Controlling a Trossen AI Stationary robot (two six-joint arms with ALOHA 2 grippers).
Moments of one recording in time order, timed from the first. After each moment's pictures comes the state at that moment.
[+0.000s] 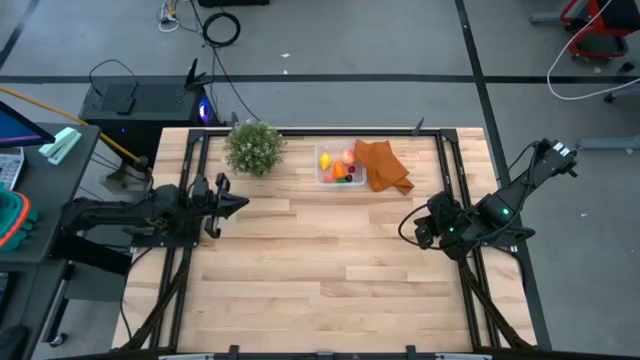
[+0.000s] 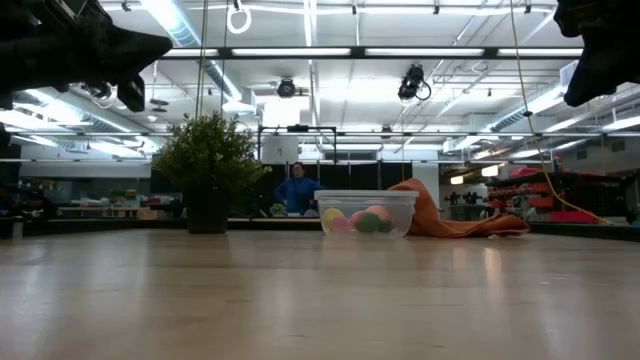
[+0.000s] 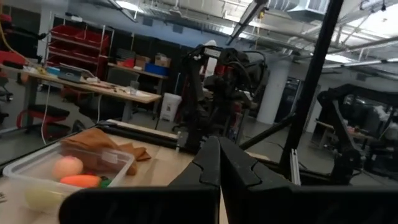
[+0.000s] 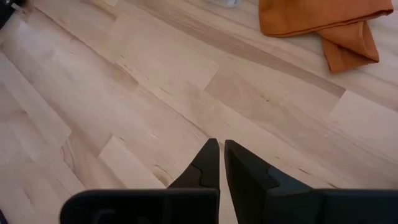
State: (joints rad) left arm 0.05 0.19 0.01 0.42 -0.03 -0.27; right arm 0.66 0.87 0.79 -1.13 0.60 1.56
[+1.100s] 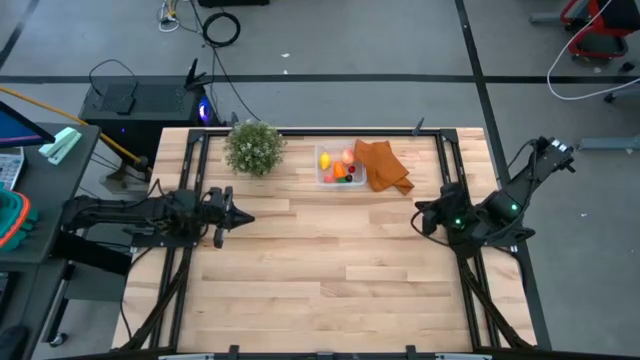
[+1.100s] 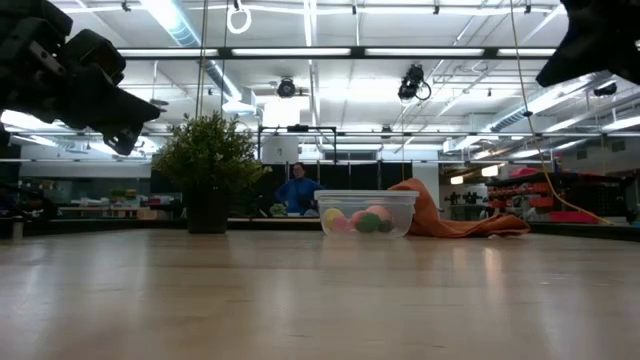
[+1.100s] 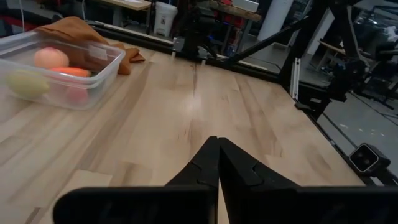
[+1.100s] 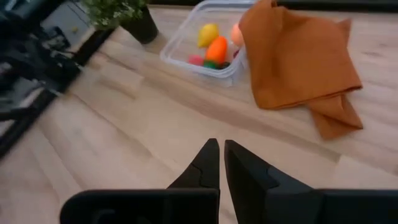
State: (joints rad) left arm 0.01 0.19 0.01 0.02 0.05 -0.28; right arm 0.71 0.80 0.78 -1.17 0.91 1.66
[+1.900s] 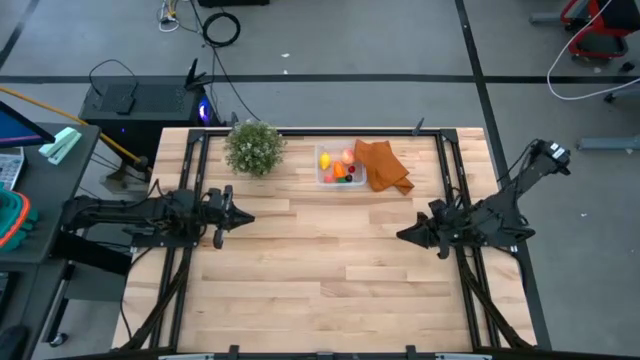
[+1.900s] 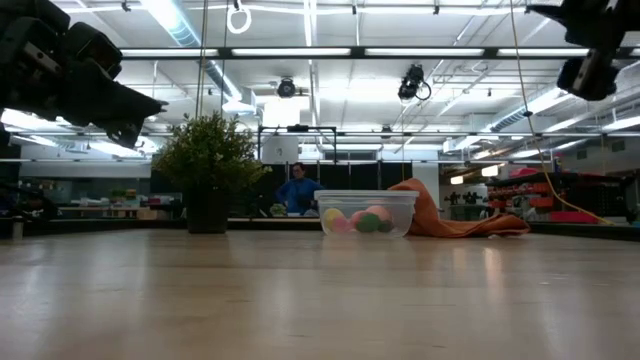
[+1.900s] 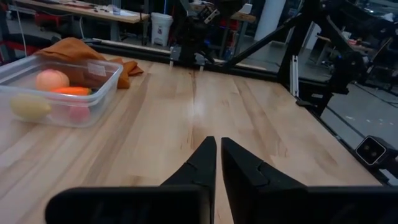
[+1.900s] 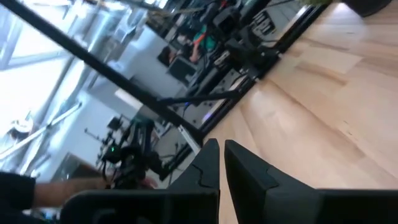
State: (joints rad) left arm 0.01 0.19 0.01 0.07 0.05 -0.20; right arm 0.69 0.53 0.23 0.31 0.63 0.92
